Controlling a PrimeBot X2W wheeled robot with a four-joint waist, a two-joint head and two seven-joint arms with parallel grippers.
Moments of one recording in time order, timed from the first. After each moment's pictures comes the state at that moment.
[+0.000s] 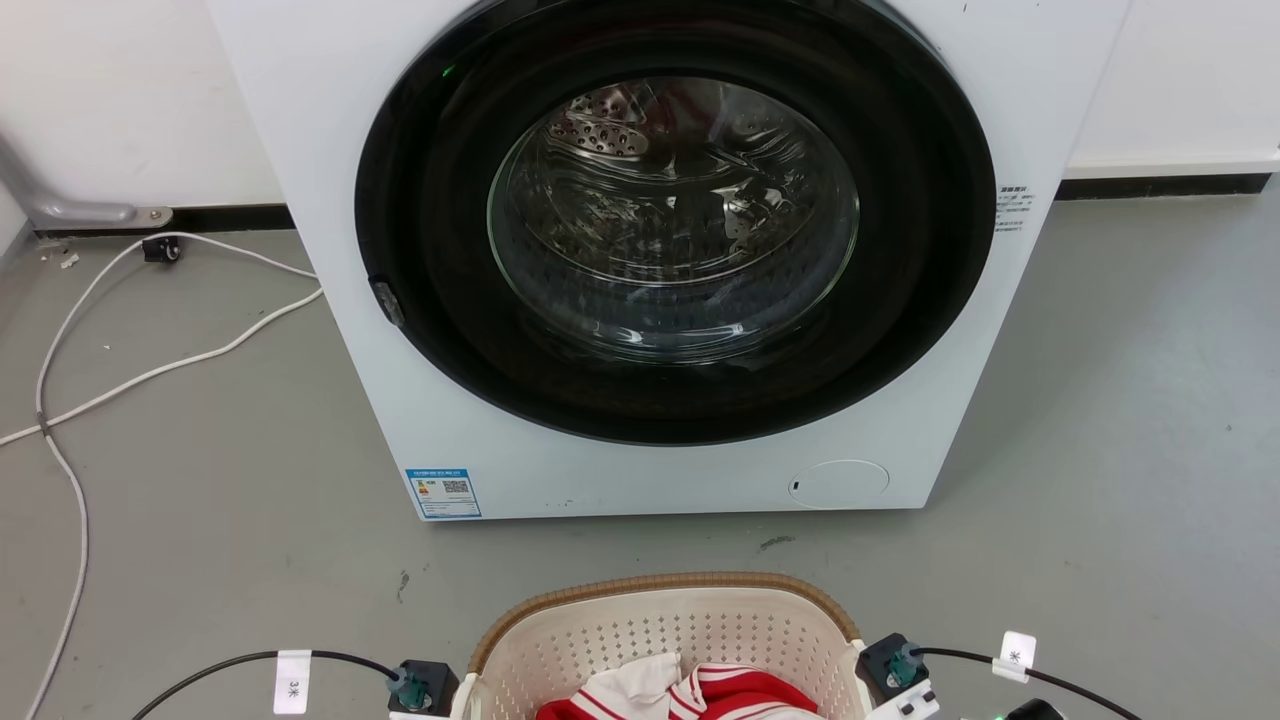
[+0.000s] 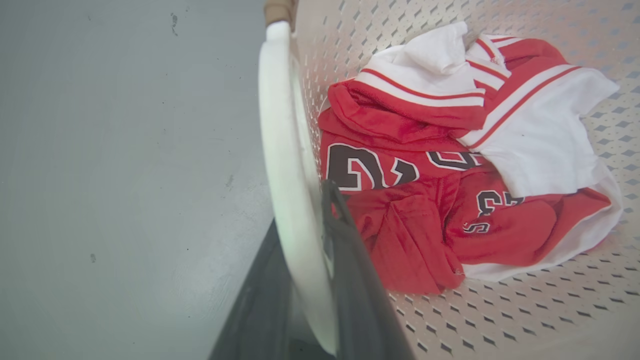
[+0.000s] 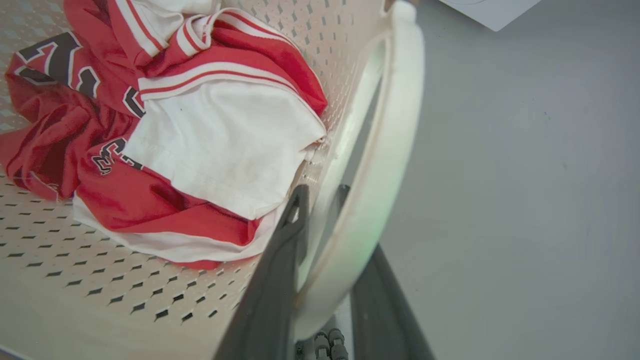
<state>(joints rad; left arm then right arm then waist) -0.40 0.12 -0.64 1.29 -0.62 -0.13 0.00 -0.44 -0.05 0.80 1.29 0.41 0.13 0.06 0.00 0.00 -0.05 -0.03</state>
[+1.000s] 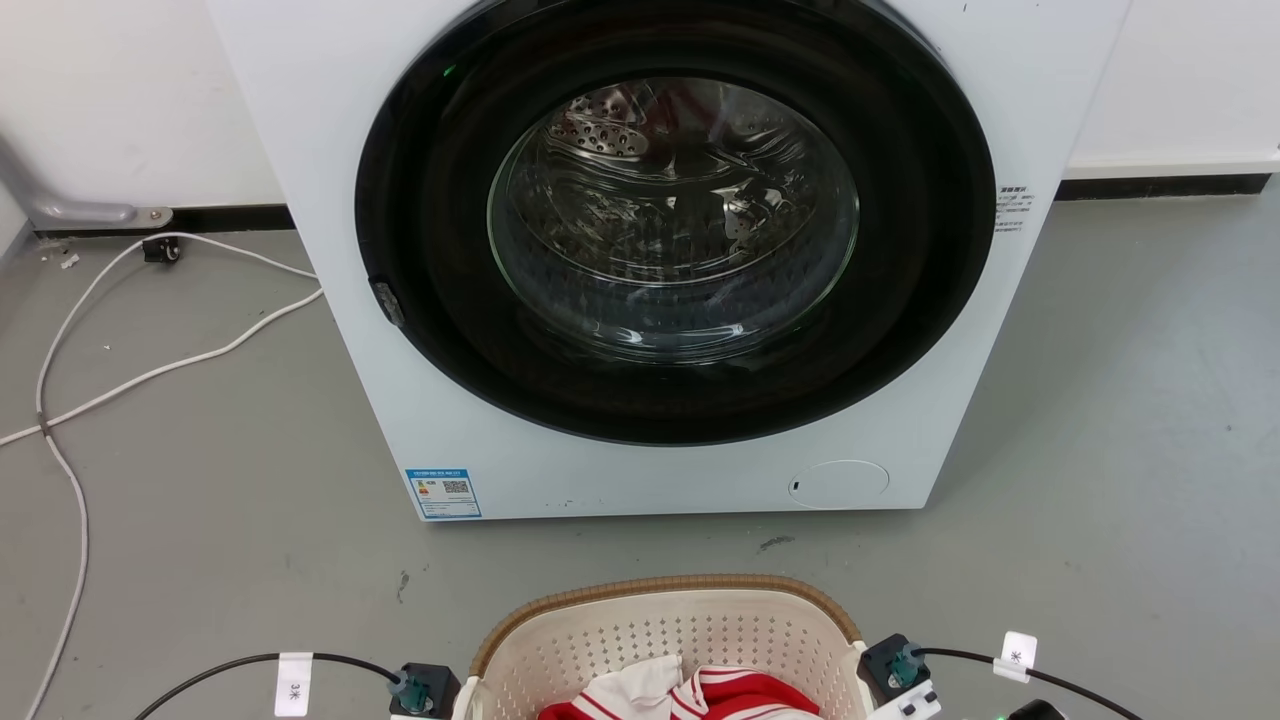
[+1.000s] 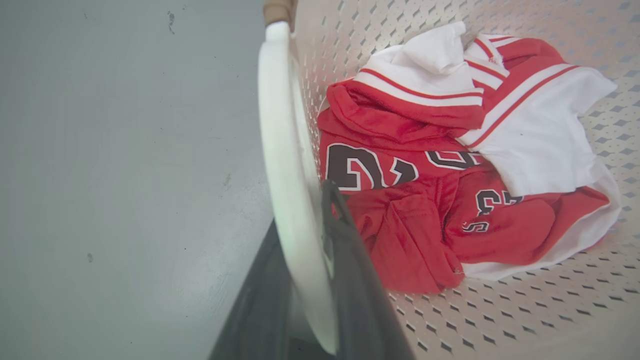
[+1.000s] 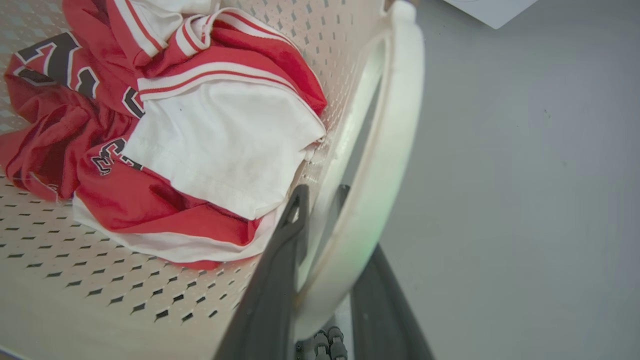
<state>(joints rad) -0.40 0.12 -0.69 1.29 -0.67 -0.13 0.00 -0.44 -0.05 0.80 1.29 0.42 0.13 0.07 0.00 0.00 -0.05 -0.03</state>
